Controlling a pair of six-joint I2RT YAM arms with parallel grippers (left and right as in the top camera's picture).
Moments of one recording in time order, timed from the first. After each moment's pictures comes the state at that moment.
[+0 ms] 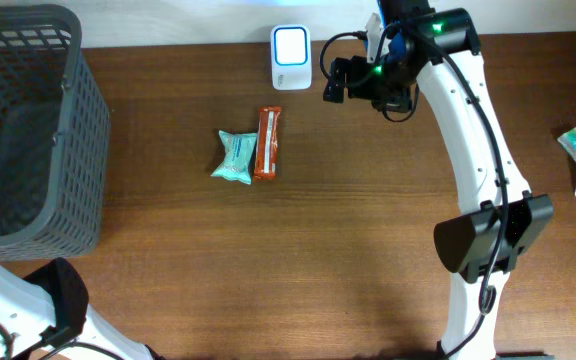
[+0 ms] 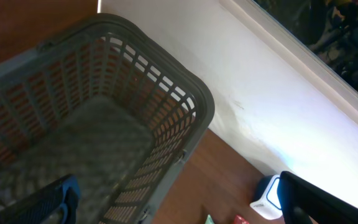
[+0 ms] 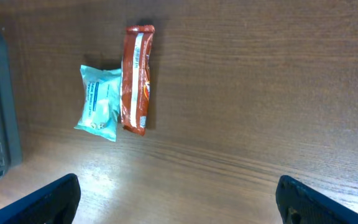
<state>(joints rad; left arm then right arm) 0.52 1.97 3.10 -1.69 0.21 -0.39 0.23 2.16 2.37 -1.42 -0.31 0.29</state>
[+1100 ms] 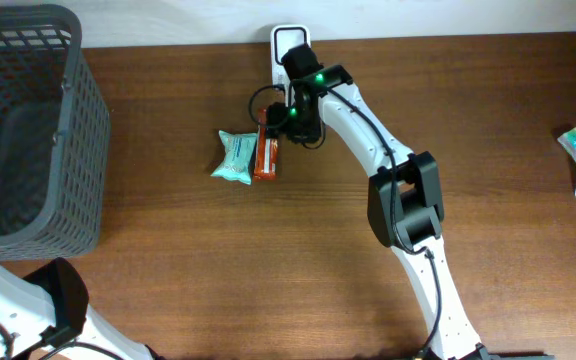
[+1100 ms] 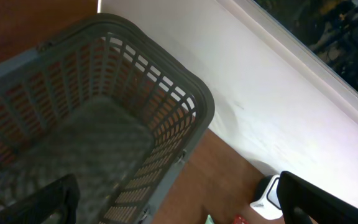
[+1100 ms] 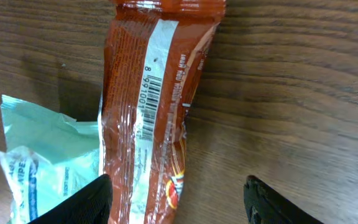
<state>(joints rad) 0.52 1.97 3.10 -1.69 0.21 -0.39 0.42 2.60 2.37 -1.04 -0.36 0.42</state>
